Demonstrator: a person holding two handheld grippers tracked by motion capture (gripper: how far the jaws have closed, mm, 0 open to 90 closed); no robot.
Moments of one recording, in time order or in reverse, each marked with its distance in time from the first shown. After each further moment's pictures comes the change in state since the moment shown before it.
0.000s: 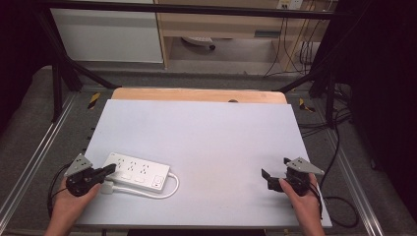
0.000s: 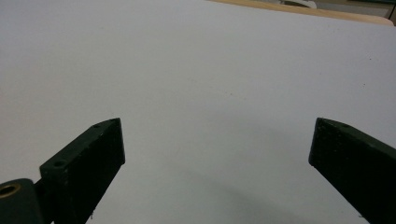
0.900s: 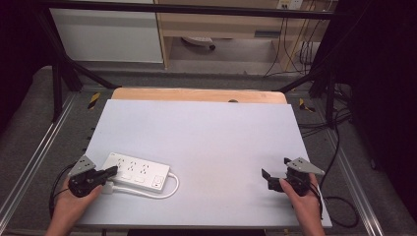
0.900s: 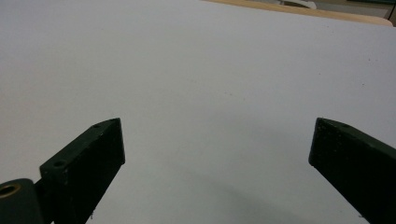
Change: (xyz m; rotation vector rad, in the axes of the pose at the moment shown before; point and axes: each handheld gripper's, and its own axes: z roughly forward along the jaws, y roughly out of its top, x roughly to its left) left arm -0.003 -0.002 0.003 0.041 -0.021 0.017; right arm 0.000 0.000 -0.001 0.000 0.001 0.005
